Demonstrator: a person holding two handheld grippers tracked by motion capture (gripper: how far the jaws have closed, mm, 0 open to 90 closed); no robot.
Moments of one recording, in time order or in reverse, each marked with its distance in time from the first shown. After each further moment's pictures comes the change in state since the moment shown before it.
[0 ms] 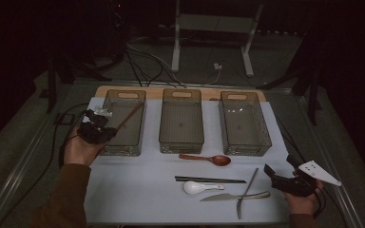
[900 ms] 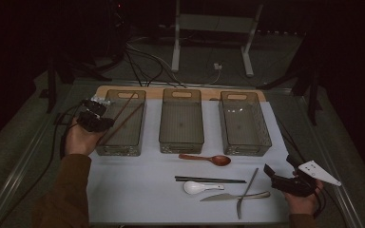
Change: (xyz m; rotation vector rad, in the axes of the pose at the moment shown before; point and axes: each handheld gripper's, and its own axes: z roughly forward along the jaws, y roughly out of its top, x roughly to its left) left arm 0.025 0.020 0.015 0.018 0.047 -0.069; right arm 0.000 0.000 0.000 0.002 0.002 -0.001
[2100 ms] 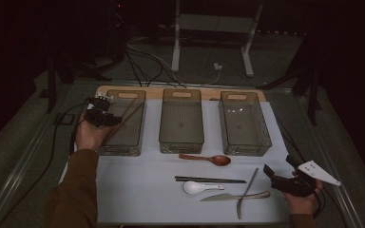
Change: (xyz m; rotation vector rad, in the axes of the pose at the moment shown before) left arm 0.006 0.012 0.033 -0.032 0.047 -0.097; right arm 0.000 0.000 0.000 0.001 0.004 -0.002
